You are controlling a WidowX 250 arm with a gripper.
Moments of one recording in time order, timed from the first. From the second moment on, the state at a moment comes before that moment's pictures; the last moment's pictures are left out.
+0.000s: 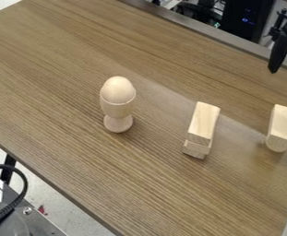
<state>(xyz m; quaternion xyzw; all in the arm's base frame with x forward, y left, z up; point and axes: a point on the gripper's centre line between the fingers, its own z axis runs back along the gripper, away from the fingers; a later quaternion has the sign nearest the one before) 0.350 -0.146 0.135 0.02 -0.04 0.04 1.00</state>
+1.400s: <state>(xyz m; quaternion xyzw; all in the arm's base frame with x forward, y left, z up) 0.308 -0.085 0.085 0.00 0.00 0.06 1.00</state>
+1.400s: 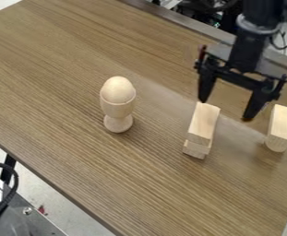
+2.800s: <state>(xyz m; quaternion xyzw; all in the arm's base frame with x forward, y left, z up) 0.301 -0.068 0.050 0.00 0.02 0.08 1.00</state>
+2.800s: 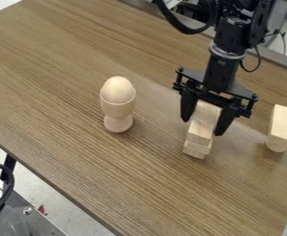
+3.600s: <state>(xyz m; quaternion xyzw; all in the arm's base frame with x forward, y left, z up) 0.326 -0.106 0.090 -0.05 -0.04 0.06 1.00</state>
